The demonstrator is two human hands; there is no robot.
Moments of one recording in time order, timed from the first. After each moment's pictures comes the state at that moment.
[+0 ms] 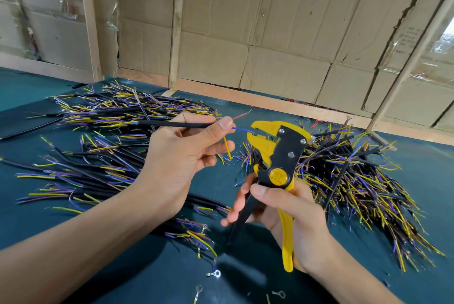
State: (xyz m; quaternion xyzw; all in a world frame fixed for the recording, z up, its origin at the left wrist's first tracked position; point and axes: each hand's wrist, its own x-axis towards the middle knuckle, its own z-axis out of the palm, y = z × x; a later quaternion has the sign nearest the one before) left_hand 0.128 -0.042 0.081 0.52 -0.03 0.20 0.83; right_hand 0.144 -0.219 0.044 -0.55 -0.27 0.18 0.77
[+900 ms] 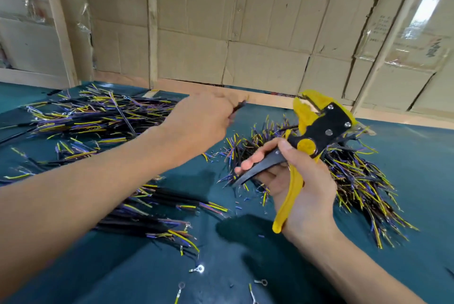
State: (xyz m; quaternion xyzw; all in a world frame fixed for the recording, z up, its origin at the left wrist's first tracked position) left_hand 0.213 -0.052 0.110 0.93 -0.16 0.32 0.05; right_hand 0.154 -0.231 0.059 -0.45 -0.21 -0.01 0.87
